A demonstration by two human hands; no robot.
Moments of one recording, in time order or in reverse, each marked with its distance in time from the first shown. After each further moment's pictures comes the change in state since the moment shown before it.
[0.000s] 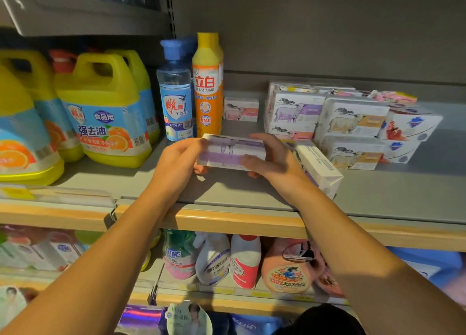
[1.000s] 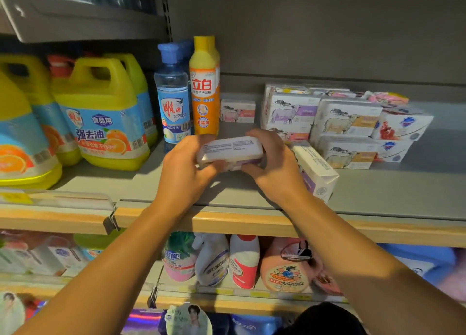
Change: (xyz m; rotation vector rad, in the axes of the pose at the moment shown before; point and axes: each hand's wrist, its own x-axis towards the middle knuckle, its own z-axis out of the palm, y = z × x) left_hand -0.011 0.001 0.012 0.542 0.152 0.485; right_hand -0.003 0.004 0.002 -0.635 0.181 -0.411
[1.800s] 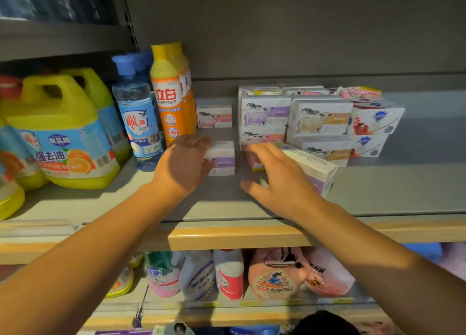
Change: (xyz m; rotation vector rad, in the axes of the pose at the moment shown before) left_hand 0.056 0.008 0.049 0.595 -0.383 0.121; right_hand -0.018 0.018 -0.059 -0.268 -0.192 0.045
